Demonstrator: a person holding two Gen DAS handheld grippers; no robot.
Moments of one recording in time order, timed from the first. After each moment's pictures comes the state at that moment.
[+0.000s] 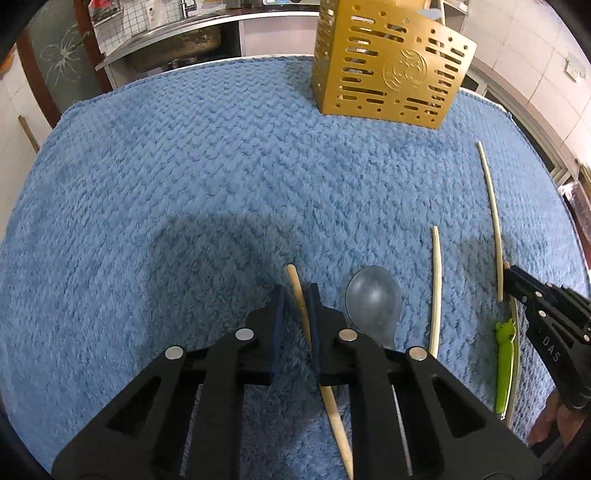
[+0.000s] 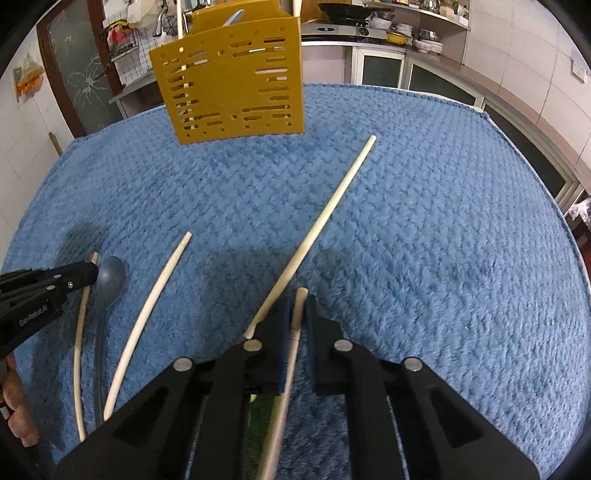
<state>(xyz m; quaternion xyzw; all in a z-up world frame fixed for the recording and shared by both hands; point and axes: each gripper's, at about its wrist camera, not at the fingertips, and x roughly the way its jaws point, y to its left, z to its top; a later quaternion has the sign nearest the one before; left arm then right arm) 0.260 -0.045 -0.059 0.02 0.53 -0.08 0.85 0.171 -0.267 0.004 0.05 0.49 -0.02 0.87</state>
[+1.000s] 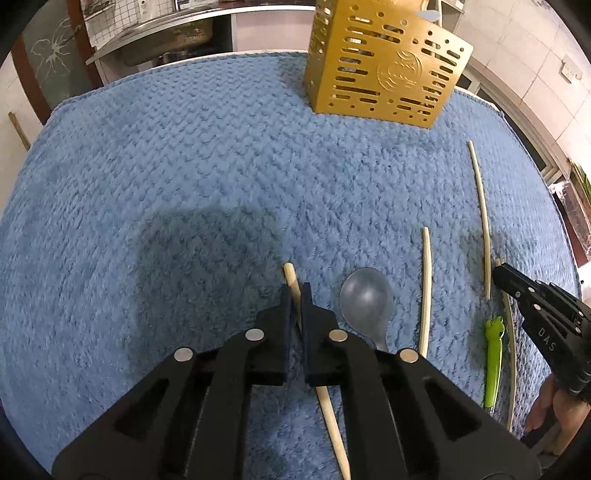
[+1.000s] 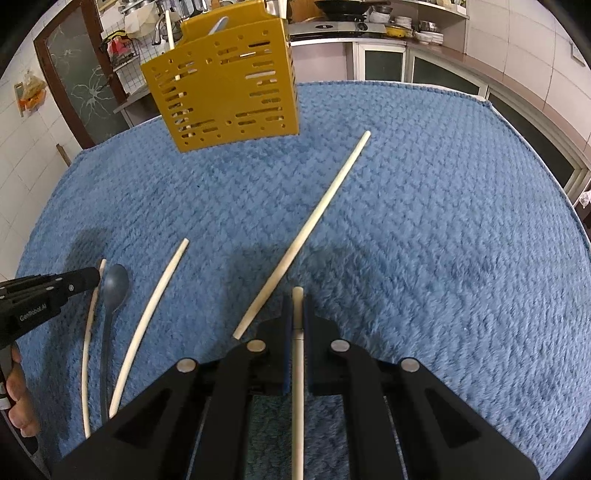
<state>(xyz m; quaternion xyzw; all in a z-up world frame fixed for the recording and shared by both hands) 0.263 -0.045 -0.058 0.02 0.54 -0.10 0.83 0.174 -0.282 0.002 0.08 0.49 0.00 0.87</state>
